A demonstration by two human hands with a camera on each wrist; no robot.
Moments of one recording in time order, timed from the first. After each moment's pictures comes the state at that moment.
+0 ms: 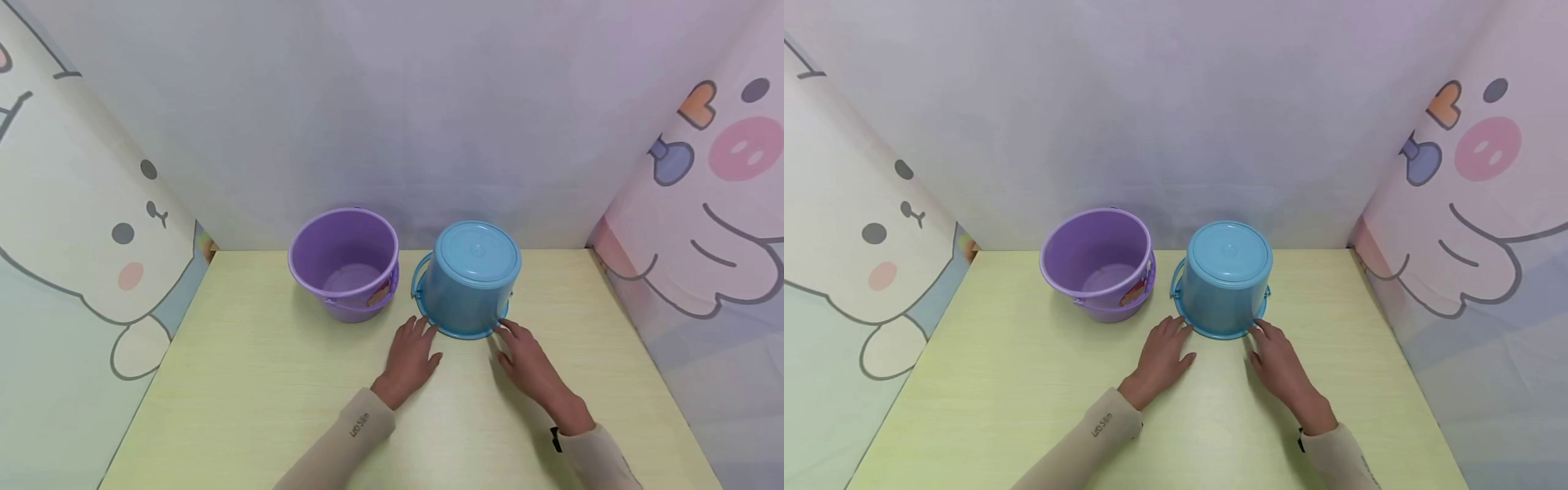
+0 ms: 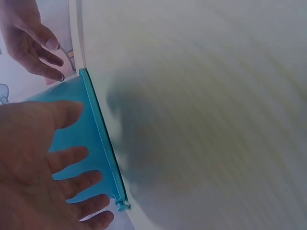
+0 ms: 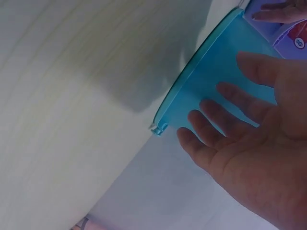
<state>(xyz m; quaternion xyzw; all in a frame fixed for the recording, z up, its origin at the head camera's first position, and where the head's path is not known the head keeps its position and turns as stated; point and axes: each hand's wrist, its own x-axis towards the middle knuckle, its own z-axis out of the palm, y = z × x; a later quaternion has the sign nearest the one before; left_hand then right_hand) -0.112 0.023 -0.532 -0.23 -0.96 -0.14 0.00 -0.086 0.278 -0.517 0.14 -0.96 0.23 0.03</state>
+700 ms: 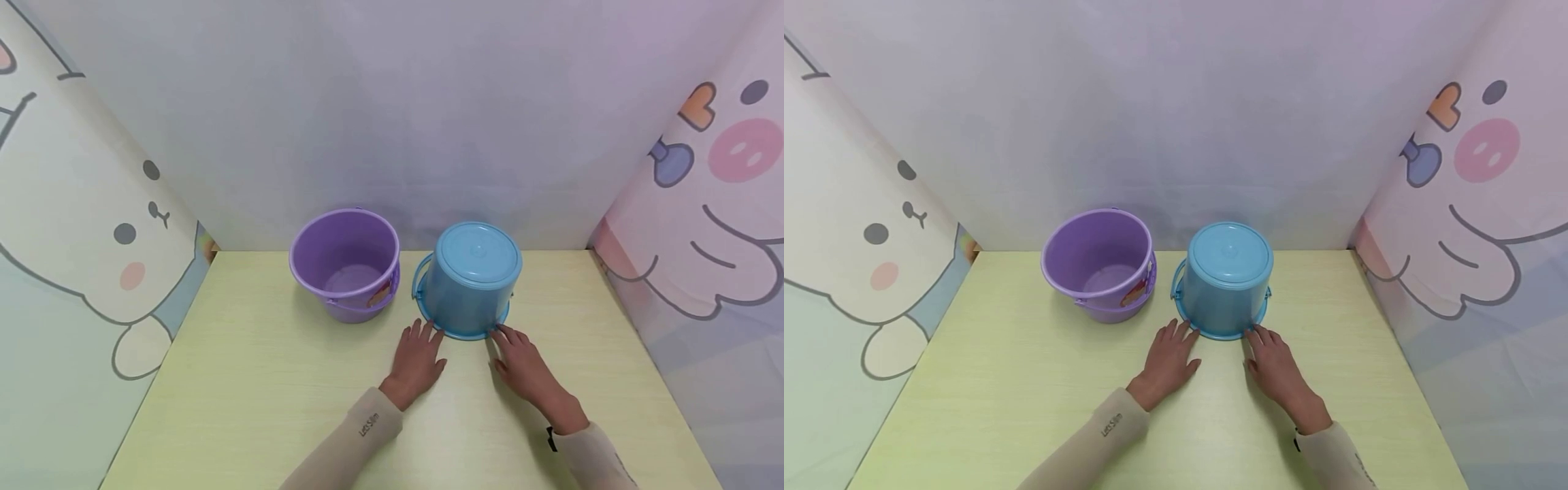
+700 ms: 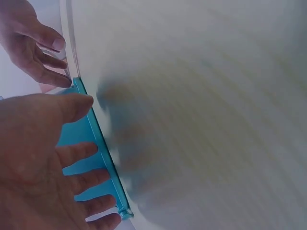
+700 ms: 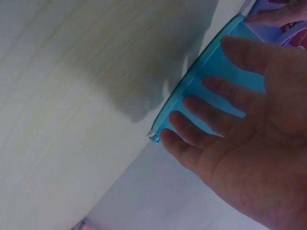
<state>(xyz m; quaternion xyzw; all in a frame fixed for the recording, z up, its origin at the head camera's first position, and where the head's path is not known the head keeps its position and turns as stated) -0.107 0.035 -0.531 -0.24 -0.97 -0.03 0.00 -0.080 0.273 -0.523 0.17 -0.97 0.17 0.03</state>
